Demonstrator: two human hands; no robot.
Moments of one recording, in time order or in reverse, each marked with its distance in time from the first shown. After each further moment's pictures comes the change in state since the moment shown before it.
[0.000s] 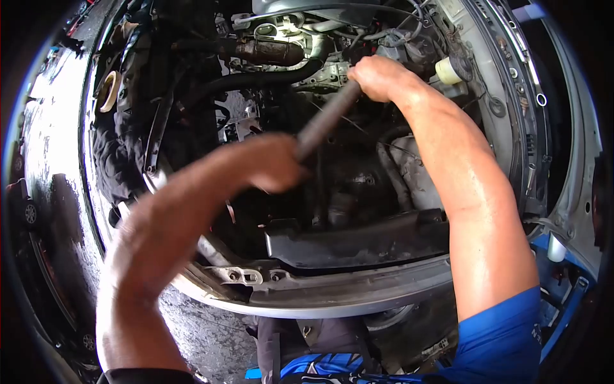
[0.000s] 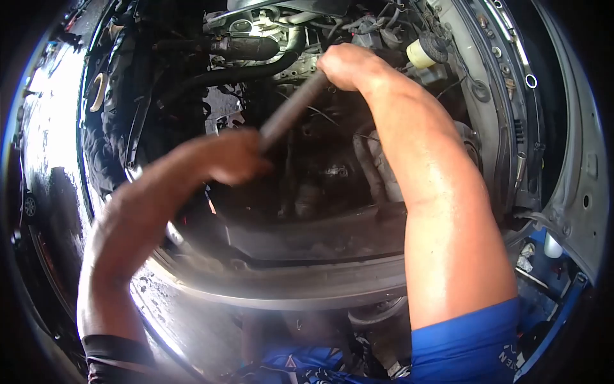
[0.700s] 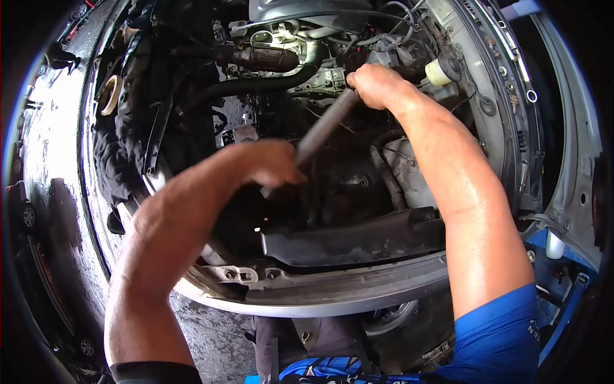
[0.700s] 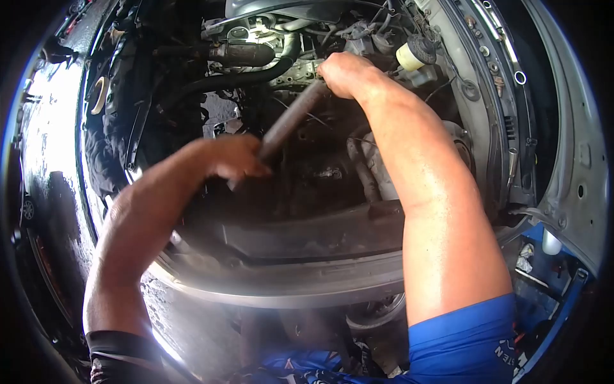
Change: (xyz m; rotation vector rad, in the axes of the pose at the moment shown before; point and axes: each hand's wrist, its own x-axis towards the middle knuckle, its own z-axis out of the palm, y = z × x) left_hand 0.020 -0.008 0.007 -0.007 -0.088 0.040; right_hand -0.006 0.006 0.009 0.066 0.052 0.079
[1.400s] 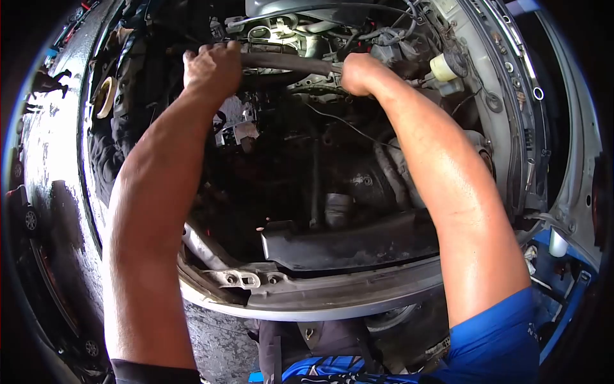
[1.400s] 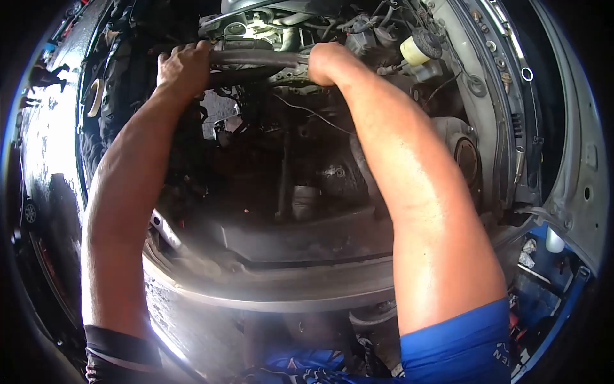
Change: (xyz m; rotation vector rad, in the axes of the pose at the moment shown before) left_hand 0.031 -0.083 -0.083 0.676 1.002 -0.272; right_hand 0.024 -0.032 -0.011 0.192 -0.086 0.357
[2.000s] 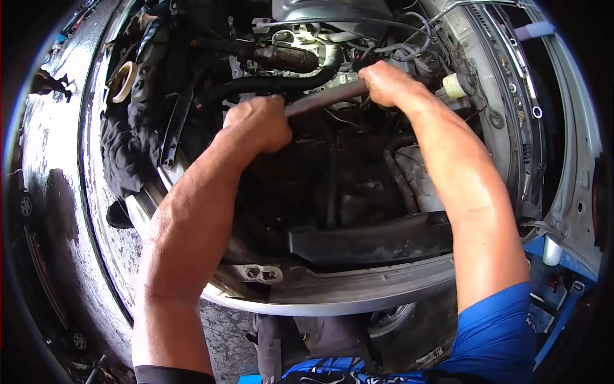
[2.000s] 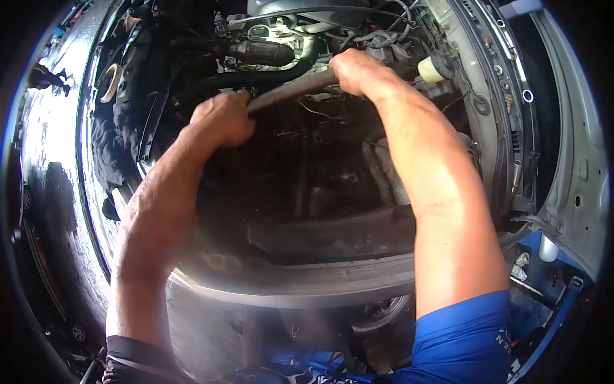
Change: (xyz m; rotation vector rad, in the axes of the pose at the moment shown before) left_hand -0.069 0.039 -0.046 -0.458 -0.513 -0.109; right_hand -0.009 0.013 -0.010 -0.084 0.101 -0.303
